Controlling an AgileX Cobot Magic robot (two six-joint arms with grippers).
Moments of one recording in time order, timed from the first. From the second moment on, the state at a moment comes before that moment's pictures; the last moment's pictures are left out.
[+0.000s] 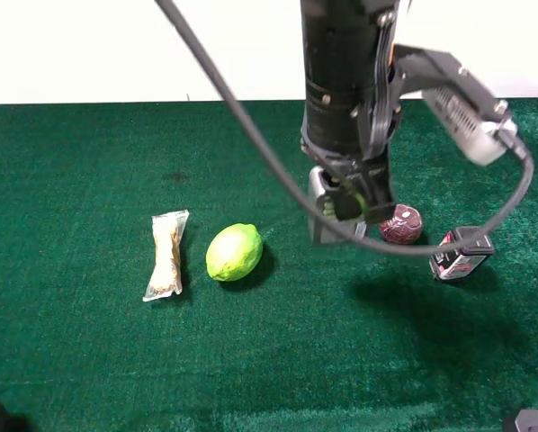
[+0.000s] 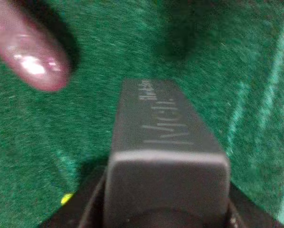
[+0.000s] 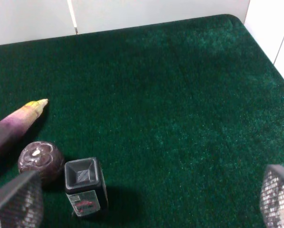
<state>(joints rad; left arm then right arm) -1.03 2.06 -1.86 0.01 1.16 0.32 0.01 -0.01 -0.50 -0.08 1.03 0.08</state>
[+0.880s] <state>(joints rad) -0.86 2.07 -1.93 0.06 1.16 0.03 0.01 -0.01 -0.50 -0.08 1.03 0.08</state>
